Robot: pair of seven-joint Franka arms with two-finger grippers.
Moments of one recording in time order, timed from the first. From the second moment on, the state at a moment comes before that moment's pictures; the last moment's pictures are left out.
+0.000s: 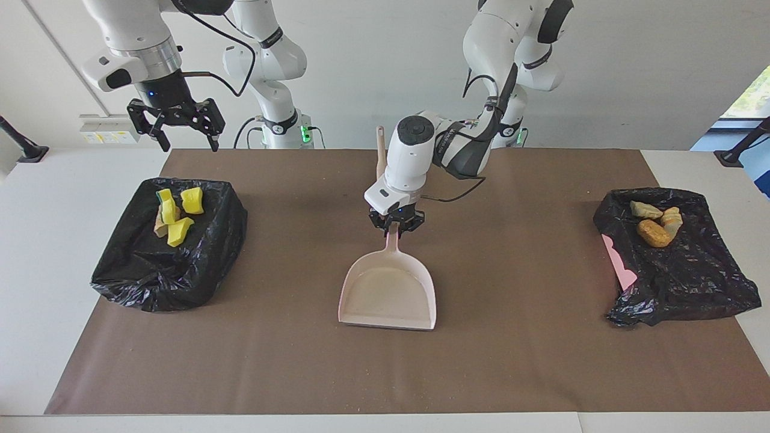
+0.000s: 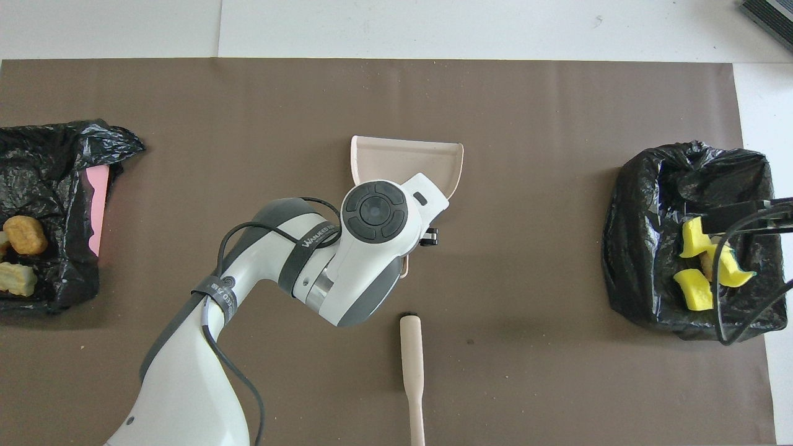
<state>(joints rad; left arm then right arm) -0.63 0.41 -0.10 -1.69 -0.03 2.20 -0.56 0.03 -0.11 -0.05 -1.63 -0.02 1.53 -0.03</state>
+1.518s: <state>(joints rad) -0.19 -0.08 -0.05 -1.73 0.05 1.70 -0.06 0.07 -0.12 -0.06 -1.57 -0.02 1.41 -0.03</state>
